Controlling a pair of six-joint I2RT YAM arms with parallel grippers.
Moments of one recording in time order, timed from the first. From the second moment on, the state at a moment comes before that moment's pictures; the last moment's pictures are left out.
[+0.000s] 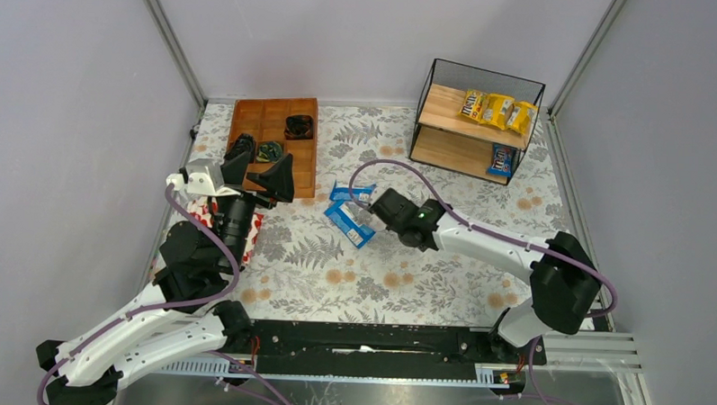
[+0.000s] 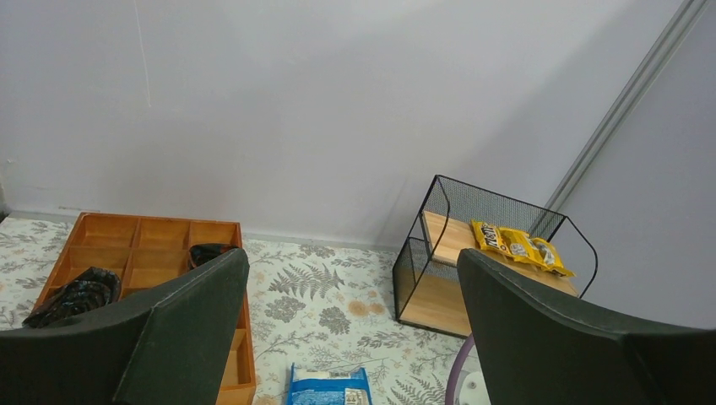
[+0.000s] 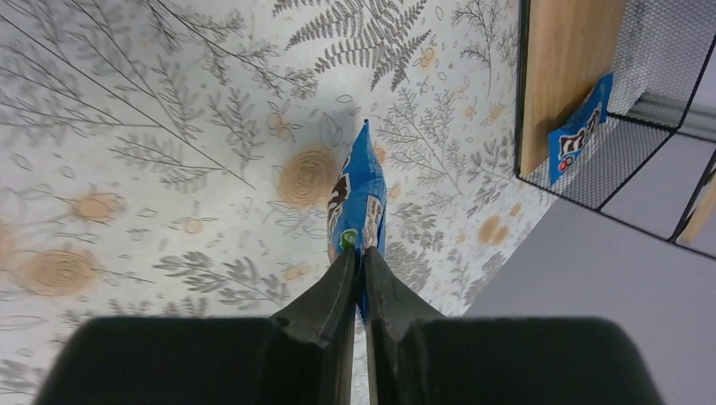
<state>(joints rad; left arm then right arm) -0.93 0.57 0.77 0.22 -0.71 -0.06 0.94 1.55 1.10 -0.74 0.60 -0.22</state>
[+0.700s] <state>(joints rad) -0.93 0.58 0.76 0.23 -0.71 -0.05 0.49 1.59 1.03 -0.26 0.41 -1.01</state>
